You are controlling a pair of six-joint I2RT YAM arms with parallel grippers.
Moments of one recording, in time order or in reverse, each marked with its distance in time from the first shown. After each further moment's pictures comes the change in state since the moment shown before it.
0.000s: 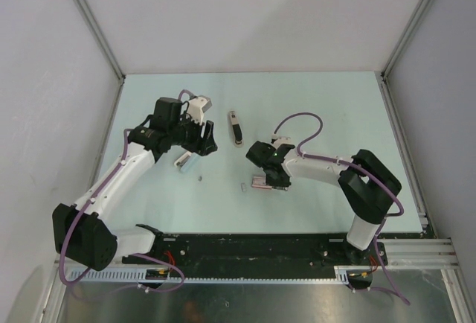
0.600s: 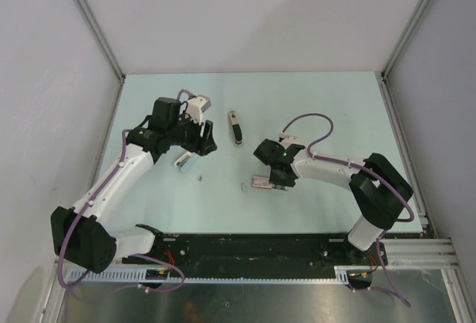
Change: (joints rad) left arm 0.000 -0.016 0.000 0.000 0.000 0.000; right arm -0.036 -0.081 -0.067 0.042 -0.029 0.023
